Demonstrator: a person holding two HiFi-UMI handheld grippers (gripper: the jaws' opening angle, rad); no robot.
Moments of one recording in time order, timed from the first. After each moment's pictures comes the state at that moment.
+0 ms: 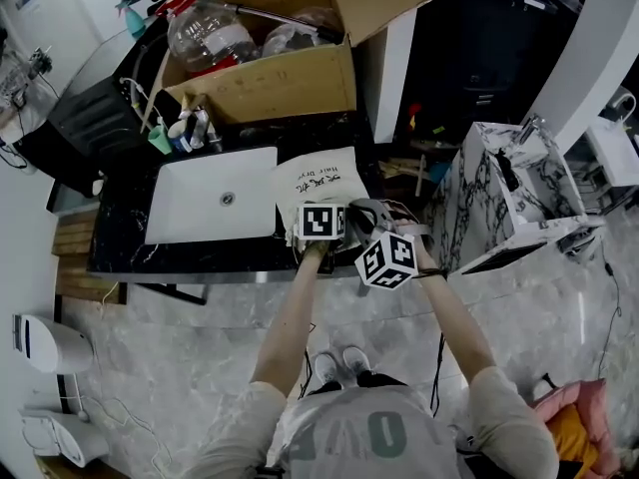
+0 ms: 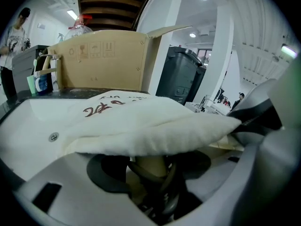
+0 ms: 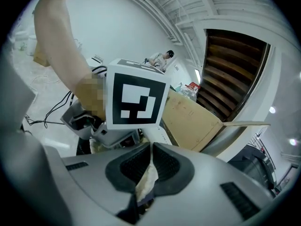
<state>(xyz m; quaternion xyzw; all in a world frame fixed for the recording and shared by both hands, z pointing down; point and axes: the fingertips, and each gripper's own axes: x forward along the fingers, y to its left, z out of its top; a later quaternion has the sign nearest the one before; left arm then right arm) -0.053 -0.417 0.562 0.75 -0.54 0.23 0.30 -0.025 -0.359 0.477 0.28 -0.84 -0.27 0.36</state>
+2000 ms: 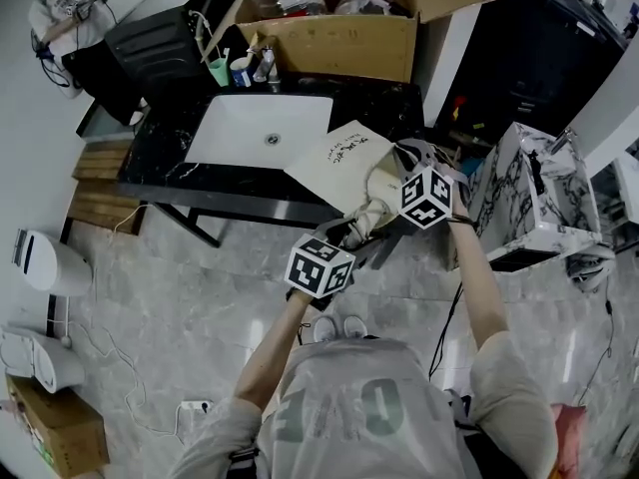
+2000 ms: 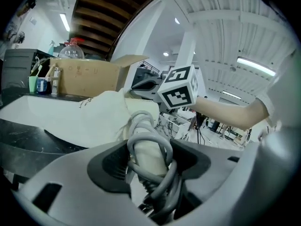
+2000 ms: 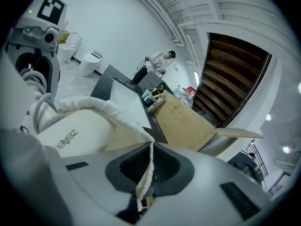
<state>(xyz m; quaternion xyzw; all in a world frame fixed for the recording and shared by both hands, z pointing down) -0.037 -0.186 0.494 0.86 -0.42 0.14 0.24 -0.033 -0.358 0.441 0.30 -0.83 -0.30 0.37</state>
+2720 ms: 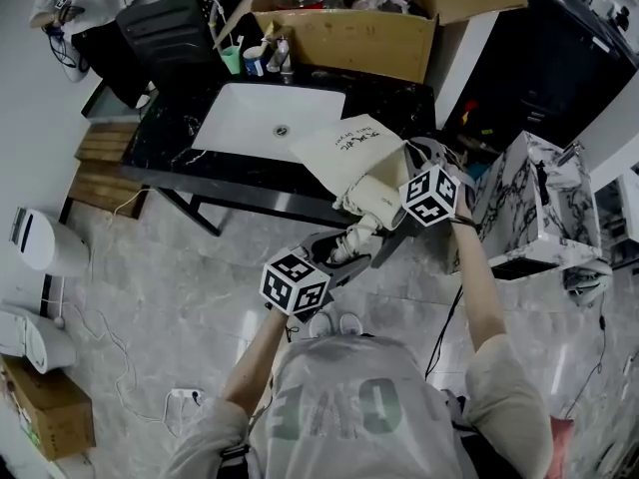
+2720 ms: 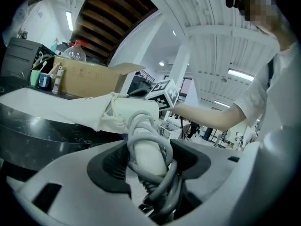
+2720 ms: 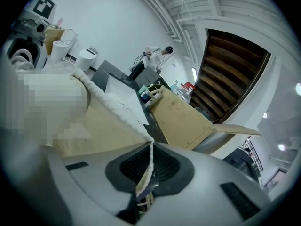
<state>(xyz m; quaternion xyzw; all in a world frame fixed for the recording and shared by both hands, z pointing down) -0.061 -0.142 0.485 0.89 -0.39 0.07 0.24 -0.036 -0.372 0.446 0.33 -0.81 -0.29 0.38</state>
